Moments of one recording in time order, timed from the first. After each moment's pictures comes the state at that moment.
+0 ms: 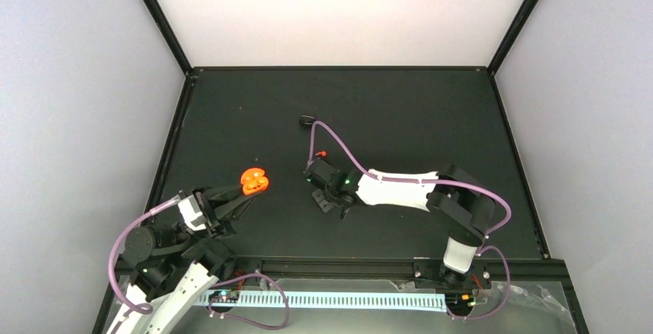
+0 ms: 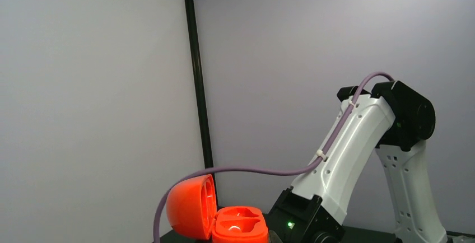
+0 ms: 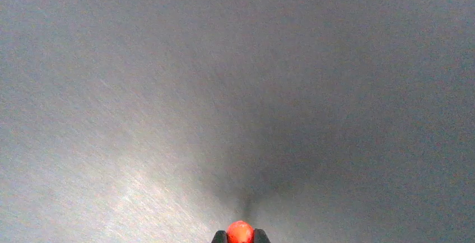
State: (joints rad) left arm -0.62 0.01 0.53 -0.05 0.40 -0.09; right arm 1.08 1.77 1.12 -0.40 0.17 0.38
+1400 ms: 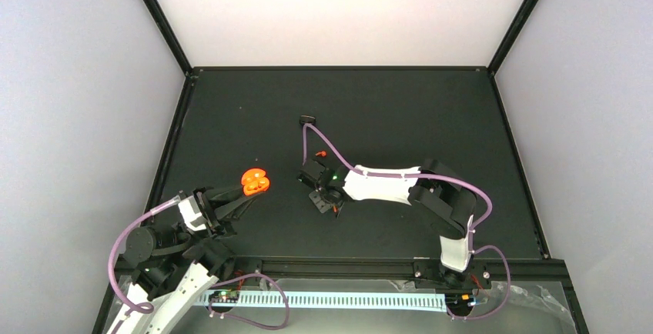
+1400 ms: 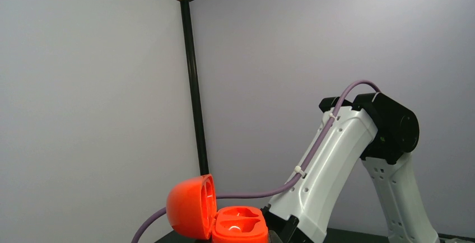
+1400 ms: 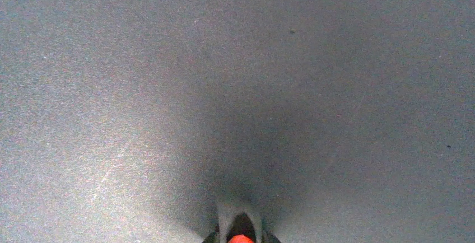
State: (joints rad) left arm -0.62 0.01 0.51 -0.01 0.41 -0.11; right arm 1.08 1.89 1.21 -0.56 0.18 0.38
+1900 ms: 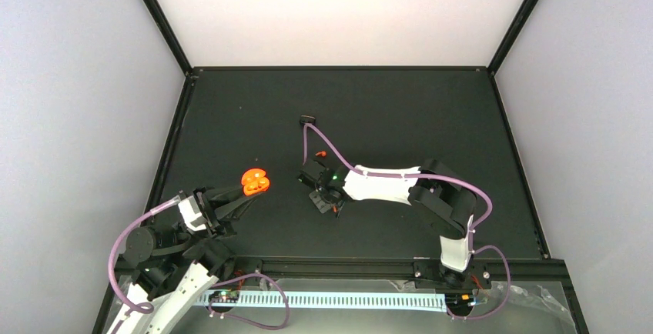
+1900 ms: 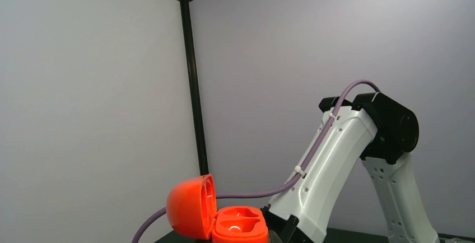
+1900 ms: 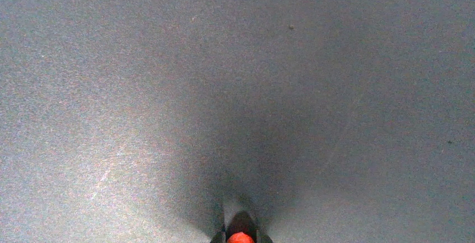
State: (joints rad) left arm -0.62 0.01 0.51 -0.01 0.41 -0.11; right arm 1.08 1.89 1.21 -0.57 0.18 0.40
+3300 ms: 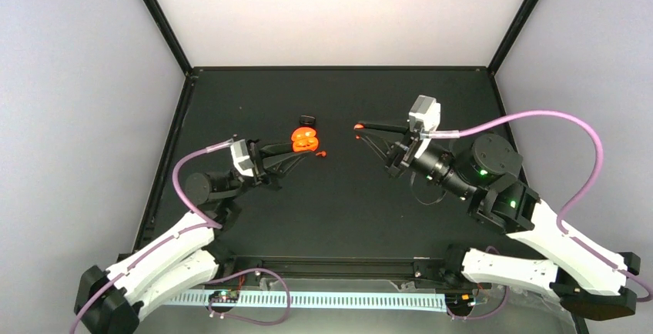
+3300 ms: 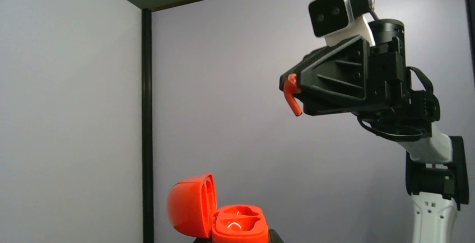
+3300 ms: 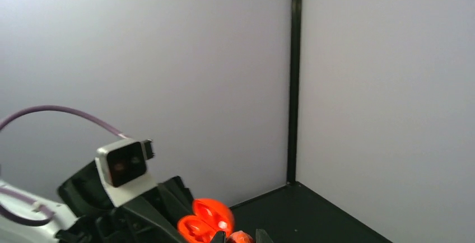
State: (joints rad) left arm -0.64 0.75 0.47 0.93 0.51 -0.32; right arm 1.07 0.86 1.23 -0.17 0.06 0.06
